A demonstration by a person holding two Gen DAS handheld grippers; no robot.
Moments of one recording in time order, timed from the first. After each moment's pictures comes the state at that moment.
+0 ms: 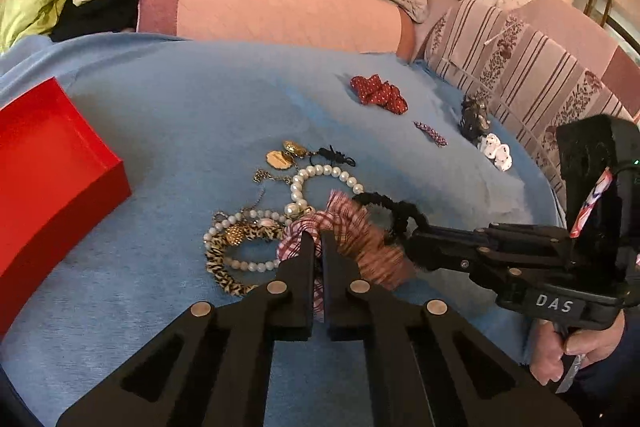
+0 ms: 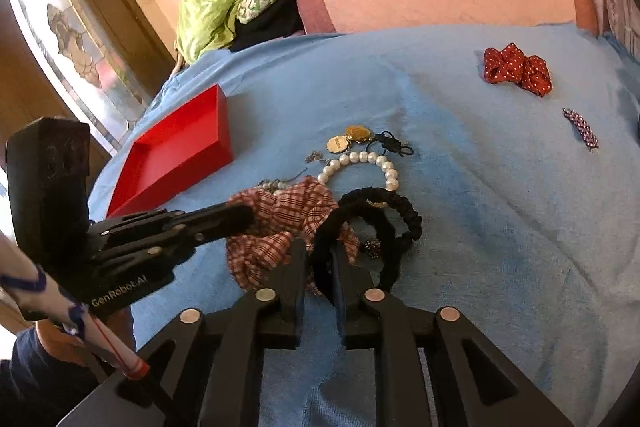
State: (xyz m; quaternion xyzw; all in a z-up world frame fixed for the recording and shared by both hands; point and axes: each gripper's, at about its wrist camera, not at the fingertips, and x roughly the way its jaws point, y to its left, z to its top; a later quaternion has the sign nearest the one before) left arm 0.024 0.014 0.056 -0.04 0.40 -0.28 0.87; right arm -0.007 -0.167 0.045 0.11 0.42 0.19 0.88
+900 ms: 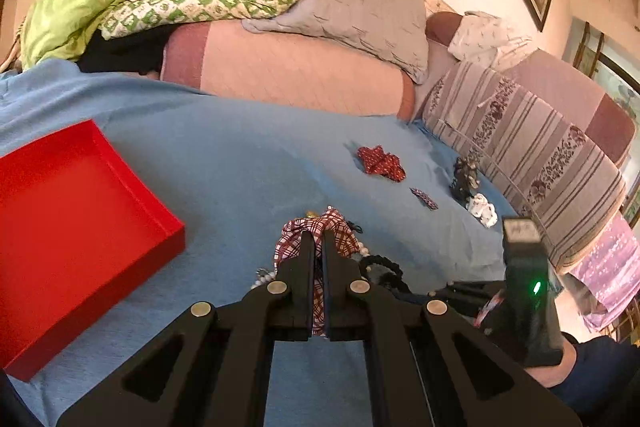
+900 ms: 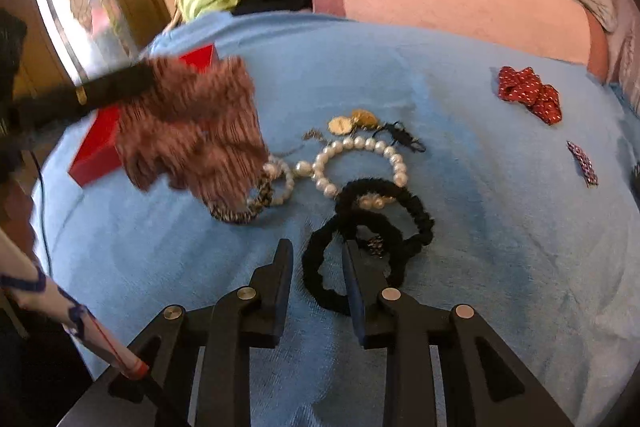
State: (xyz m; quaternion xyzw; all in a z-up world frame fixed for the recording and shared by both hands) left arm 0.021 0.068 0.106 -0.09 0.33 -0.27 0.90; right arm -0.002 -0.129 0.026 -0.04 0.44 0.17 0.88
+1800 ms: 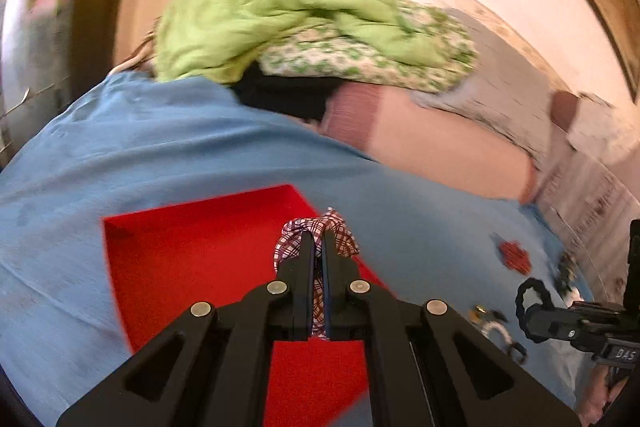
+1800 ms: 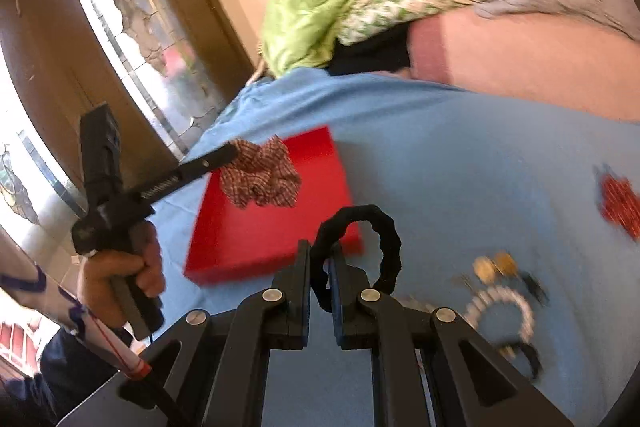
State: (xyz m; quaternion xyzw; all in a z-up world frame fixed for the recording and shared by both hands) left arm 0.094 0.248 0.129 -0.14 0.30 -0.06 0.94; right arm 0.069 -0.016 0.136 0.06 0.38 0.32 0.86
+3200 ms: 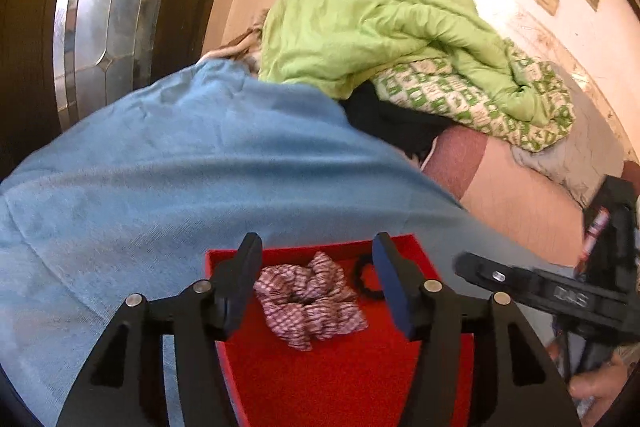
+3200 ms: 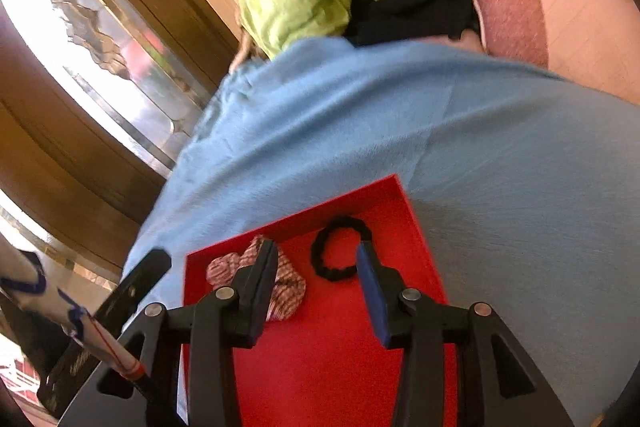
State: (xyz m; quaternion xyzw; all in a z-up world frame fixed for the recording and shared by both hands) left arm 0.115 0.328 0.120 -0.19 0.28 0.07 0.94; right arm 0.223 0.111 0.097 0.11 0.44 0.32 0.83
